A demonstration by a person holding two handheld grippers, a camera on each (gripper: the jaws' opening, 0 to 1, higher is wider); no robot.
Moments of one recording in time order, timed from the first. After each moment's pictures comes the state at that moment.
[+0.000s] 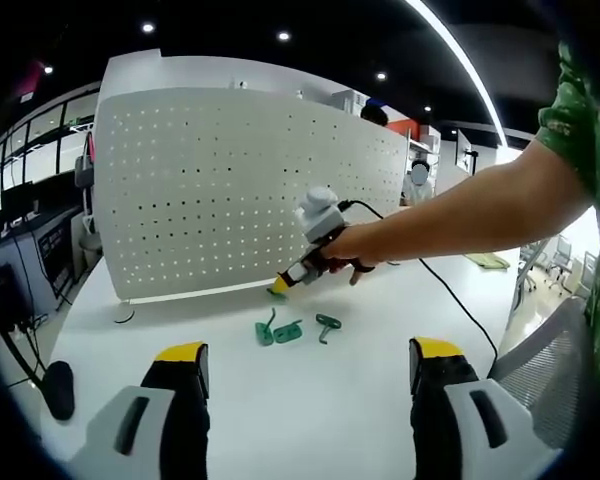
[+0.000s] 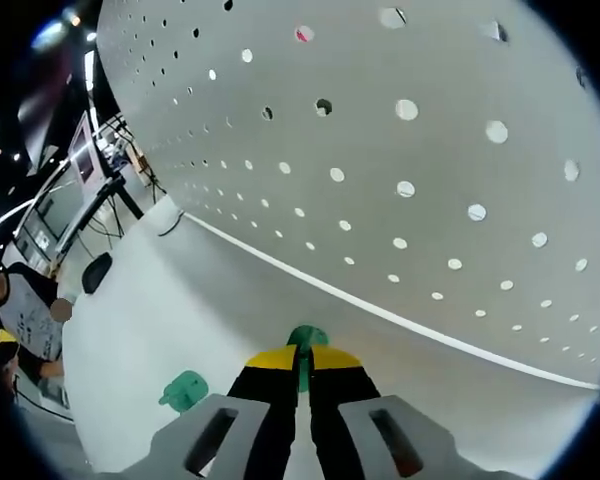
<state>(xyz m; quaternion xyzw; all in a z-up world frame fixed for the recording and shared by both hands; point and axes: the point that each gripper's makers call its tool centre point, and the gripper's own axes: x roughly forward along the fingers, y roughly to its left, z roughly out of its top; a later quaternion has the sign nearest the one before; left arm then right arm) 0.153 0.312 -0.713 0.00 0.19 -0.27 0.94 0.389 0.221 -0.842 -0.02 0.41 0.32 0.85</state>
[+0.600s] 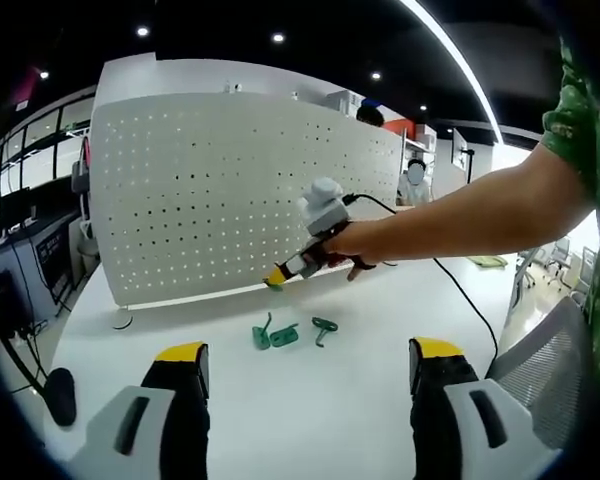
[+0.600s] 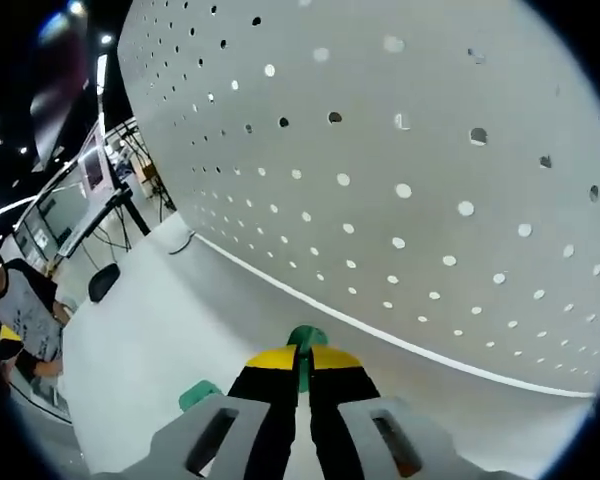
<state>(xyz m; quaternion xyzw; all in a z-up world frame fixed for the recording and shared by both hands) 0.150 0.308 -0.708 0.00 0.18 -0.28 0.94 0.386 0.221 -0.809 -0.02 0.35 0.32 0.88</state>
